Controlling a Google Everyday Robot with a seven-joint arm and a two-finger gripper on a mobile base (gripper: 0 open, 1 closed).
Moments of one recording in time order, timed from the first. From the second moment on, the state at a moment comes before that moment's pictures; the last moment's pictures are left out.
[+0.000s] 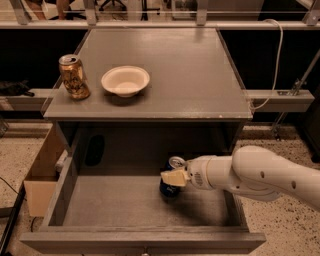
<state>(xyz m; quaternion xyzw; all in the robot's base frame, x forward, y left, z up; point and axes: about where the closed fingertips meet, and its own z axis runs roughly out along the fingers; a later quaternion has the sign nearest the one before) 0.505 -0.049 0.662 -0.27 0.86 0.28 0.34</state>
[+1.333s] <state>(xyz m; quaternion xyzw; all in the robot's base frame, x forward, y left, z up) 0.510 -0.044 0.649 -0.28 0.86 0.27 0.34</state>
